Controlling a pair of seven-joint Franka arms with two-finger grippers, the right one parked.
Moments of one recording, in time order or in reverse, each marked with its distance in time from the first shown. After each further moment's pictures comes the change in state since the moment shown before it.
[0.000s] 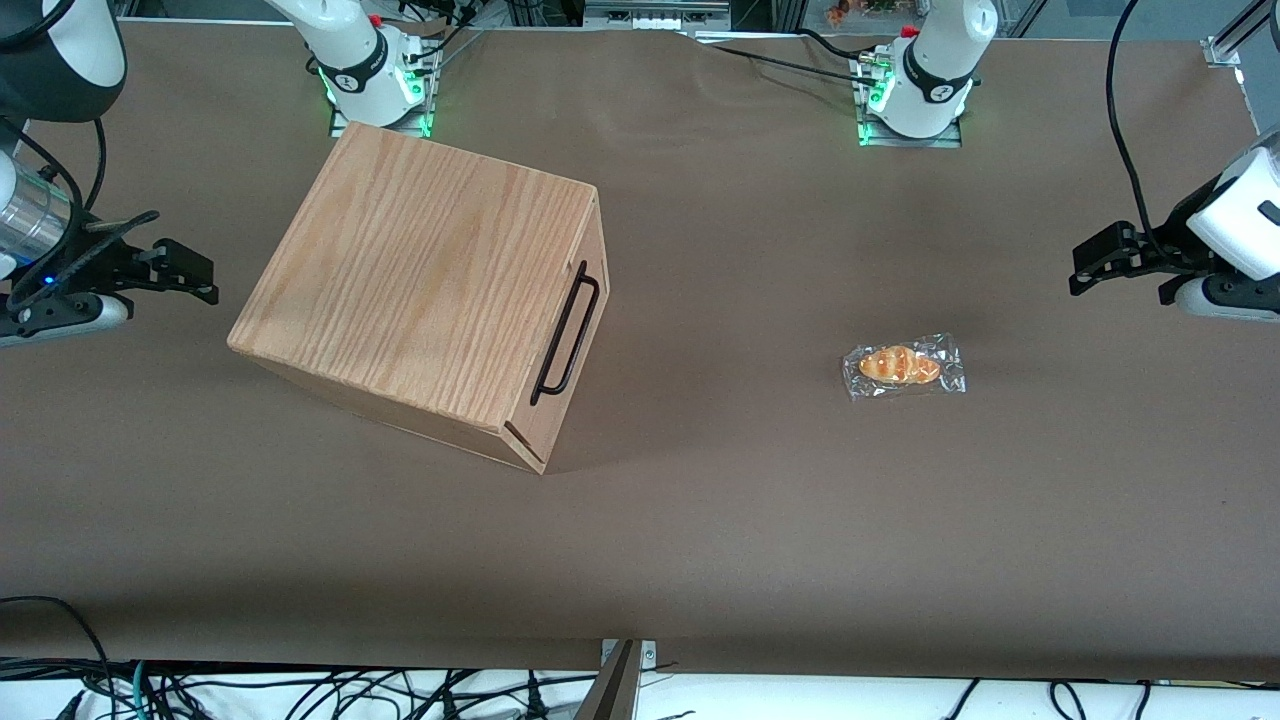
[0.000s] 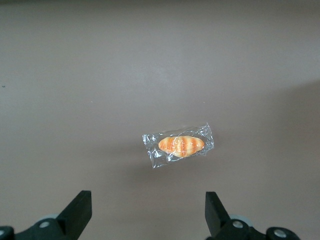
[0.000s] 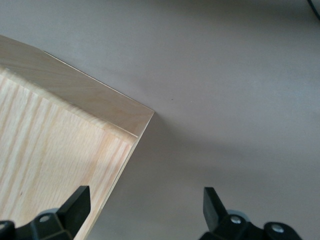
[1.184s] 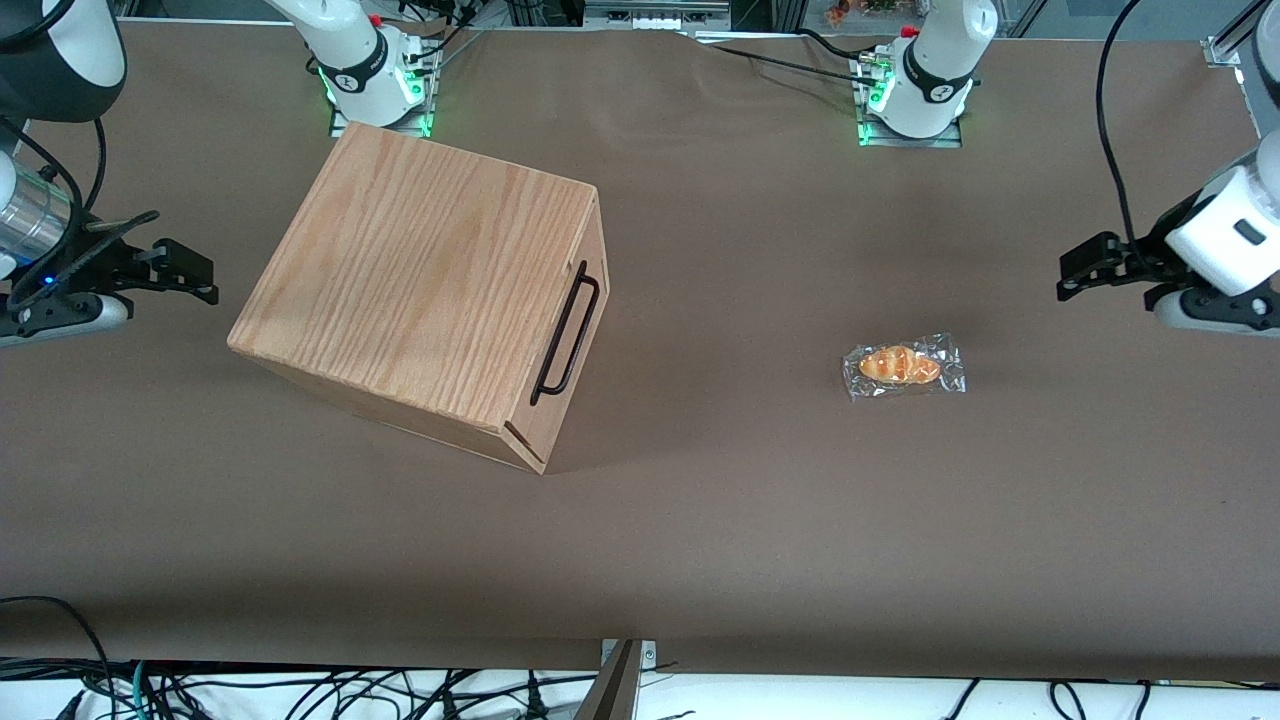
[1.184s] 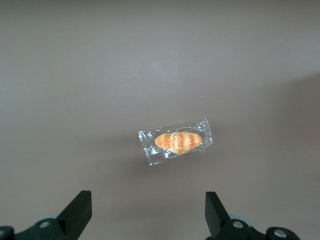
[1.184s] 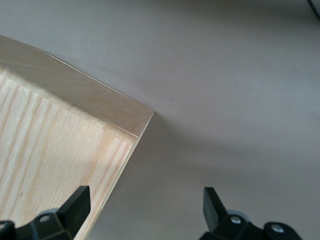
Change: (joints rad) arm -0.020 0.046 -0.004 -0.009 -0.008 -0.001 0.000
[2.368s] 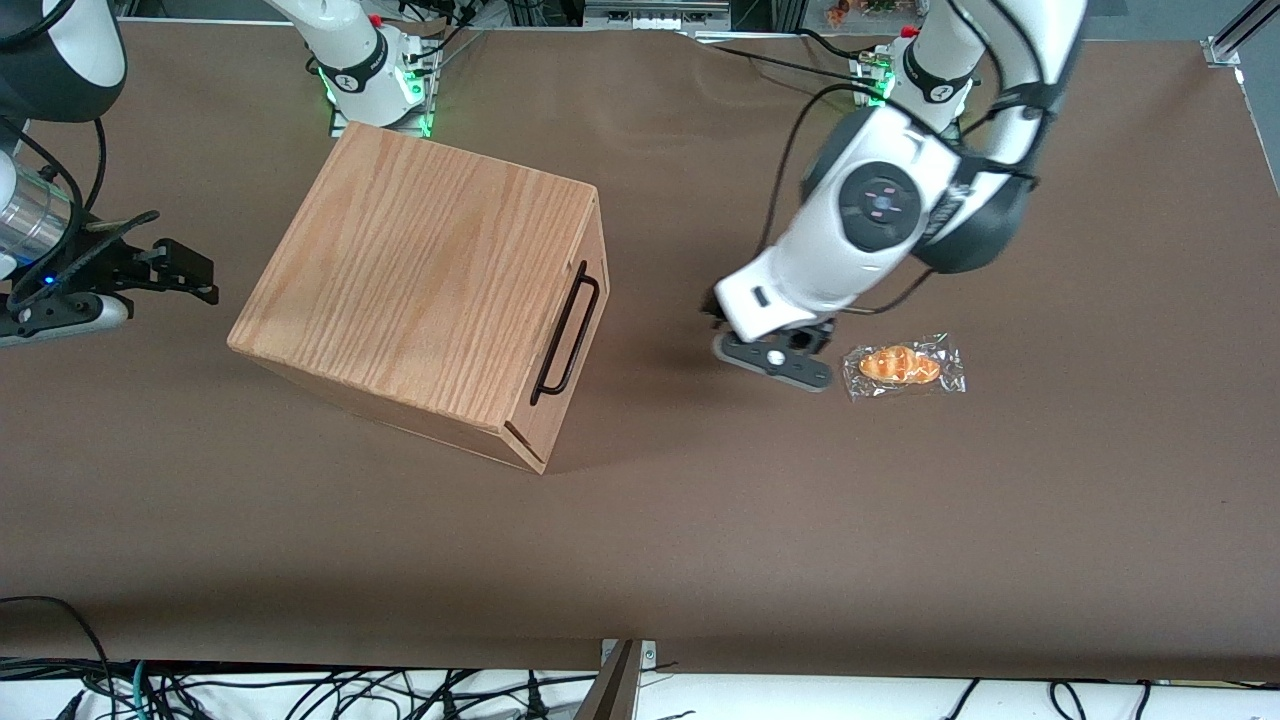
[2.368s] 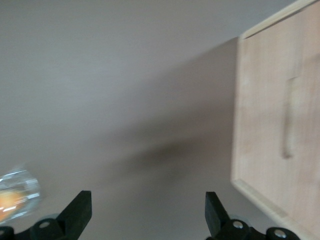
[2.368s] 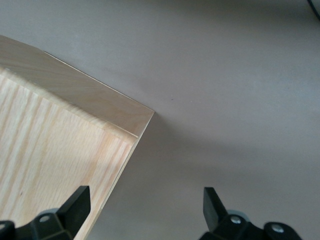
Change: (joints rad) arm -0.497 0.336 -0.036 0.084 -0.148 0.356 -0.296
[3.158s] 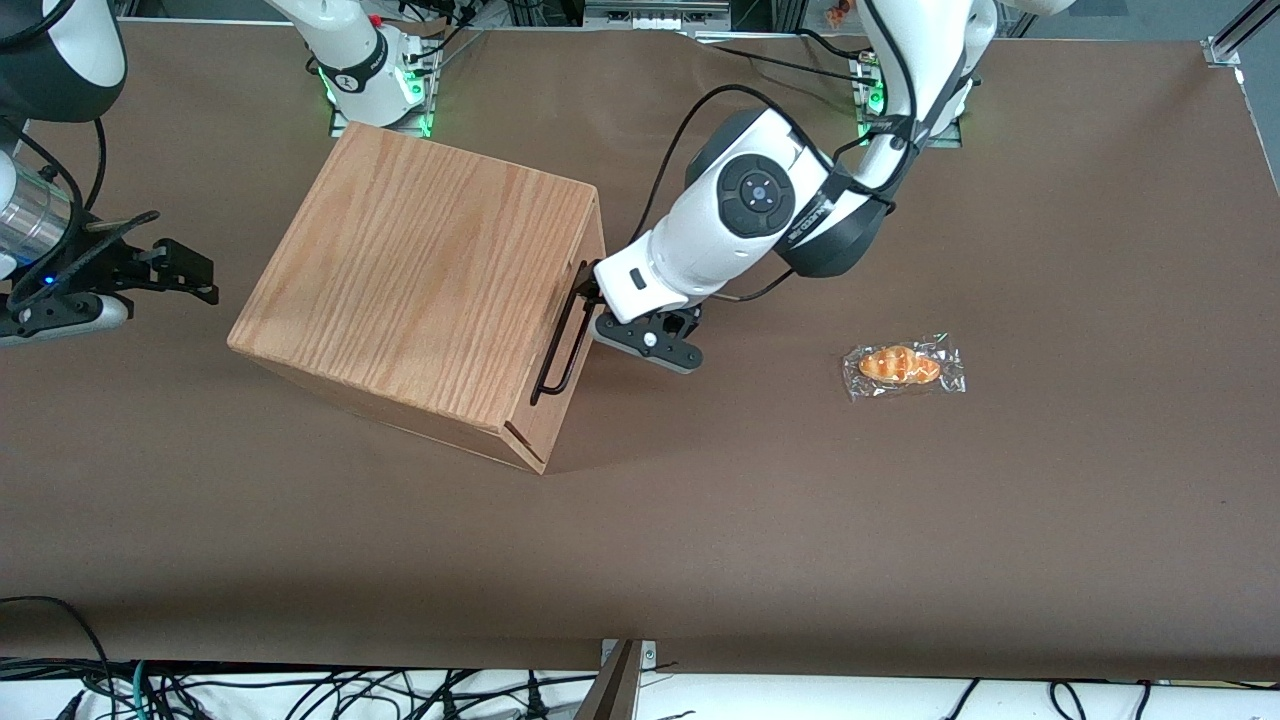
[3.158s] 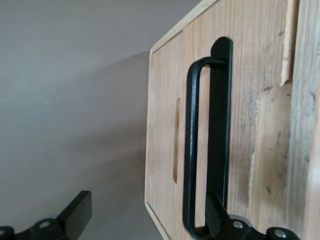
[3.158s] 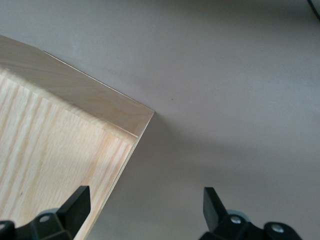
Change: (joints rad) arm -0.122 0.164 0.002 0.200 -0.152 0.074 -0.069
